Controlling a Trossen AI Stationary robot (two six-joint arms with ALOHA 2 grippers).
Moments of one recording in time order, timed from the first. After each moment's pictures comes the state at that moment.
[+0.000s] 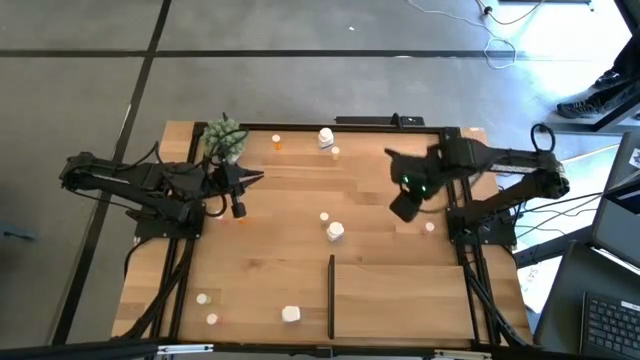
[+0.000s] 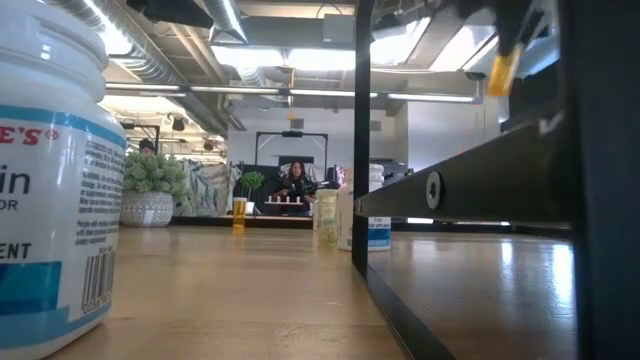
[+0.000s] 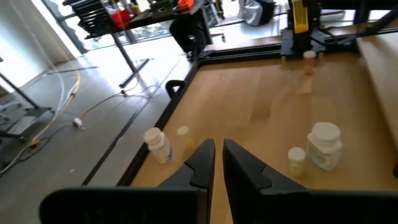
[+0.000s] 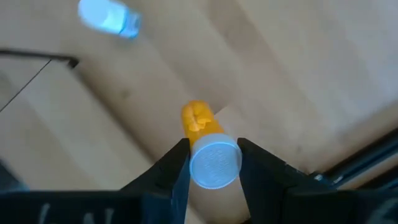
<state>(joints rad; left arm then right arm) -0.17 0.73 0.76 -0.28 -0.63 0.14 0.03 1.35 1.48 -1.48 0.00 0.72</state>
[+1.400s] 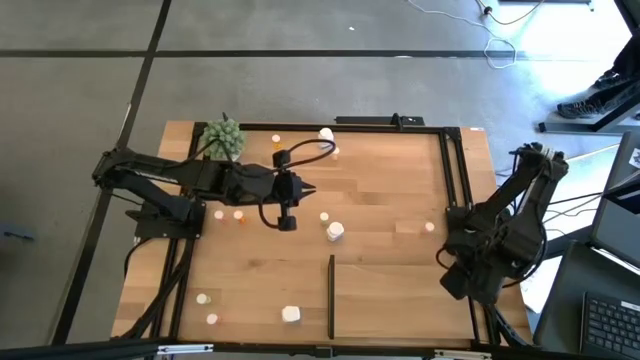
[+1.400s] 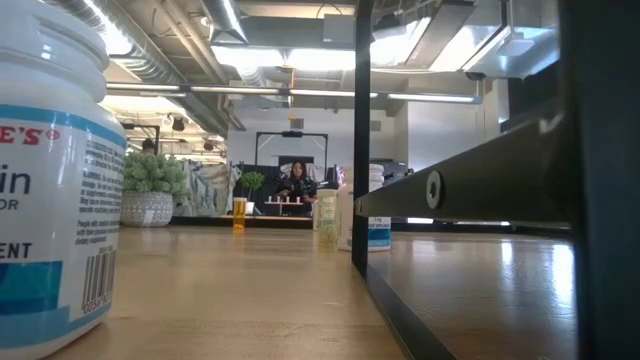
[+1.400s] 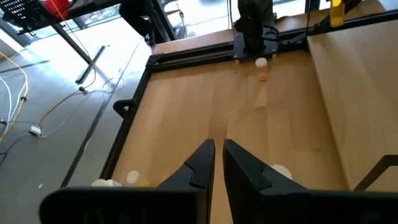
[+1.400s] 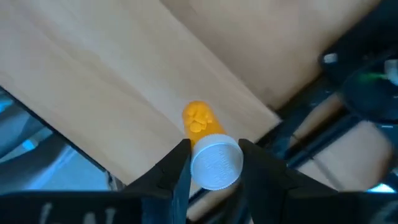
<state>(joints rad) -0.17 1.35 1.34 -0.41 -0.48 0.14 1.03 1.23 1.13 -1.36 0.04 1.85</state>
